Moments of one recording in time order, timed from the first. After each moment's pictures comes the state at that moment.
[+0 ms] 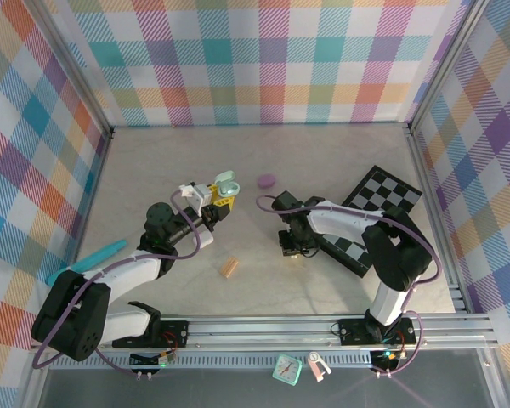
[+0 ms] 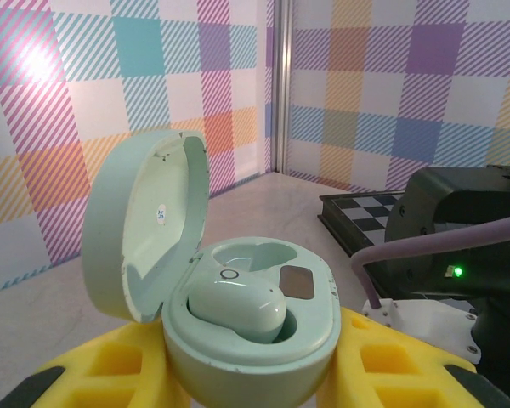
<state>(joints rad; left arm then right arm) -0.37 1.22 0.40 0.89 0.49 -0.01 0.73 1.75 1.06 -0.78 -0.05 0.57</state>
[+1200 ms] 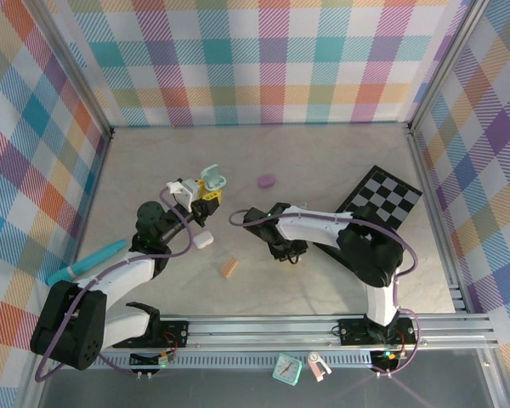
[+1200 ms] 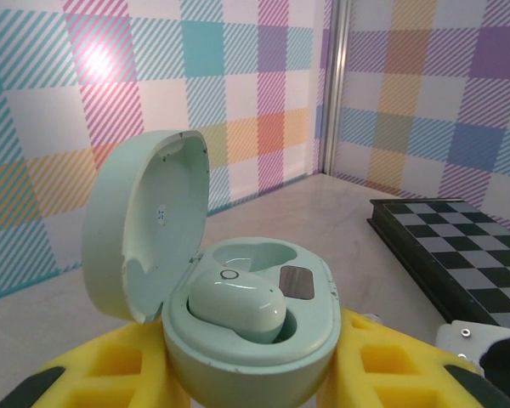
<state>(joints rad) -0.28 1.17 0.40 0.83 0.45 -0.01 0.95 1.90 1.27 -1.05 0.34 0.66</state>
